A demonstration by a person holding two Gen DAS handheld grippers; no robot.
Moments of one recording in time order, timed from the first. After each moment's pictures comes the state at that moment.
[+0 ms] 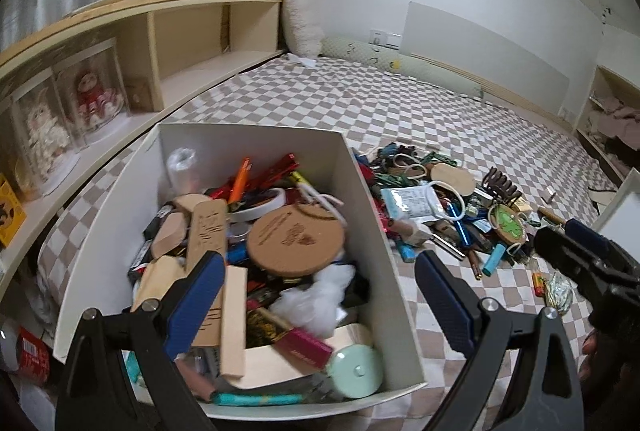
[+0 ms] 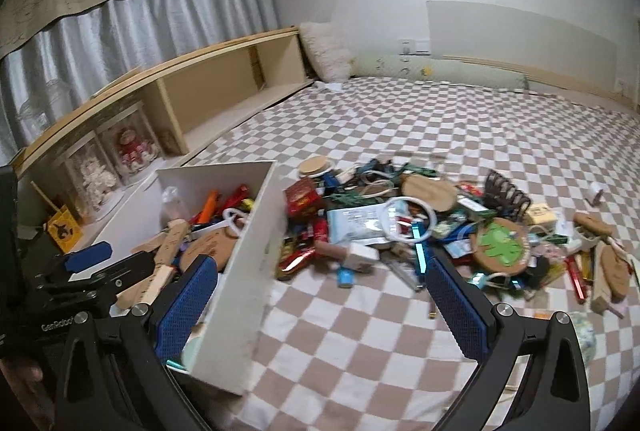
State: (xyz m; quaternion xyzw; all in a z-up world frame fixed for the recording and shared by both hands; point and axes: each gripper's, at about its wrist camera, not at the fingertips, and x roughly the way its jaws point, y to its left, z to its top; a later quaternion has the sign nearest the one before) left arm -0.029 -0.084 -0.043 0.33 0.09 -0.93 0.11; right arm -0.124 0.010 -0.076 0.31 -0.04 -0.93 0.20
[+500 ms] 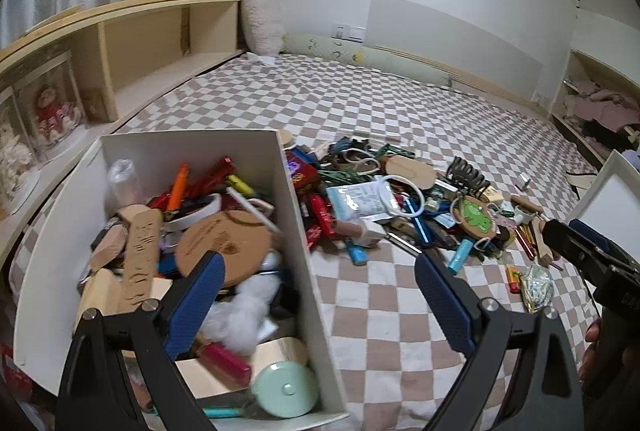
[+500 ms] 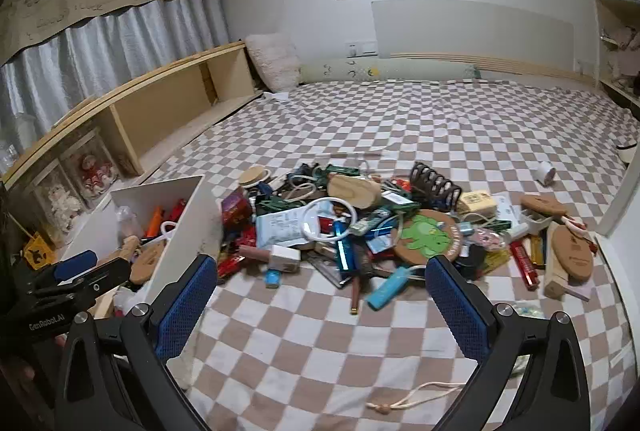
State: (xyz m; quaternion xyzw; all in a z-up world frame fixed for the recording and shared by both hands) left arm -0.061 -0.037 -0.049 0.34 0.08 -0.94 0.06; right arm -0.131 0.084 -0.083 0.31 -0.06 -0.94 0.14
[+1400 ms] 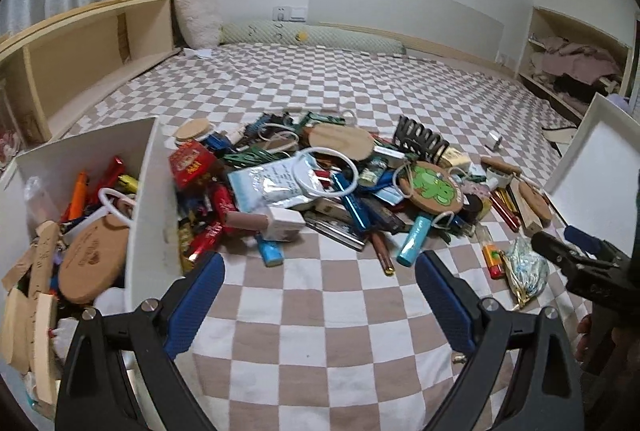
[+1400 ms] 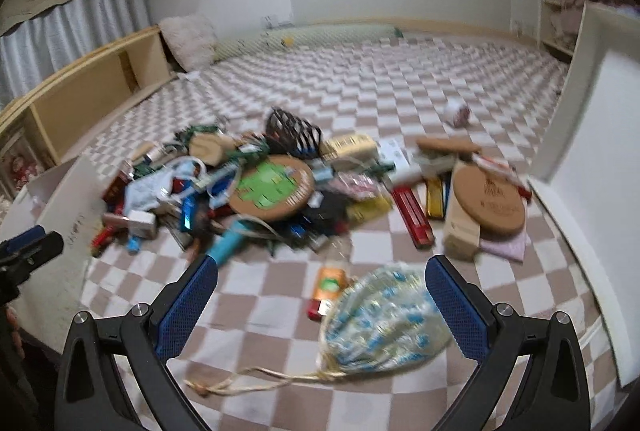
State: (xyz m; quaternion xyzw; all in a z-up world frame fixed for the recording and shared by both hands) left arm -0.114 0.047 -0.098 0.36 0.04 -0.93 -0.01; right arm -0.157 0.203 -0.169 0.36 -0.06 -0.93 0.04
